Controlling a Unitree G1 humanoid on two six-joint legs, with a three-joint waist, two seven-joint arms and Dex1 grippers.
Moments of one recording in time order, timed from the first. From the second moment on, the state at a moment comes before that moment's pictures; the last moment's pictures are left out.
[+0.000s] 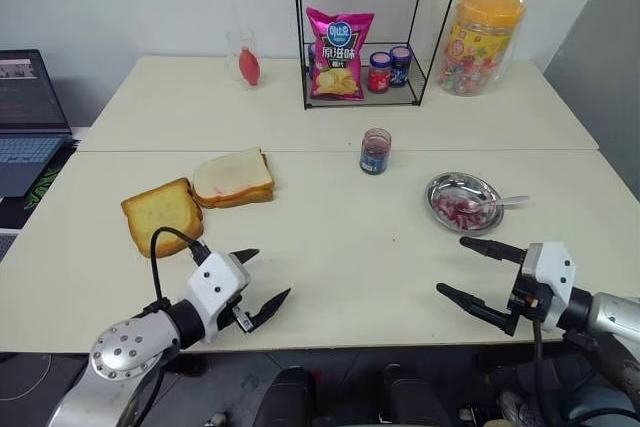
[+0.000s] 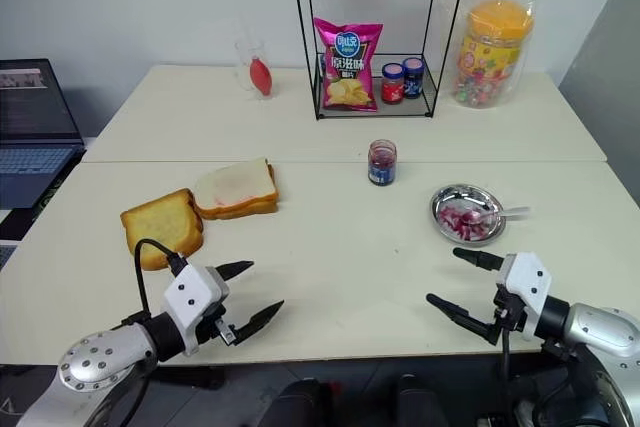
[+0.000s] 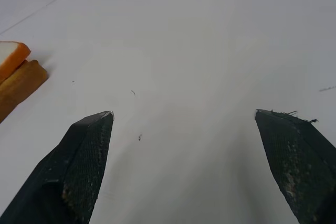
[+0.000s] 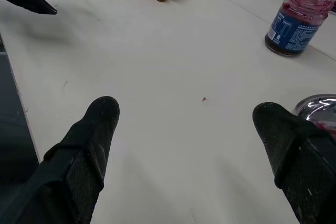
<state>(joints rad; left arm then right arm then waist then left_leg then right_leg) 0.30 0.63 0.10 -0.66 -0.27 0.41 -0.64 0.26 -0.74 -0.22 -0.50 0.46 0.21 0.91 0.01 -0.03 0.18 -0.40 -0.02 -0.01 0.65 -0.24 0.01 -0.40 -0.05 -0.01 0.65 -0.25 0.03</state>
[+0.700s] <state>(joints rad) 0.30 0.66 0.06 -0.65 -0.25 0.40 -0.67 0.29 -0.70 -0.21 -0.50 0.44 0.18 0.91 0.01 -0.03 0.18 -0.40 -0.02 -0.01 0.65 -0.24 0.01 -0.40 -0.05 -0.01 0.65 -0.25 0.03</state>
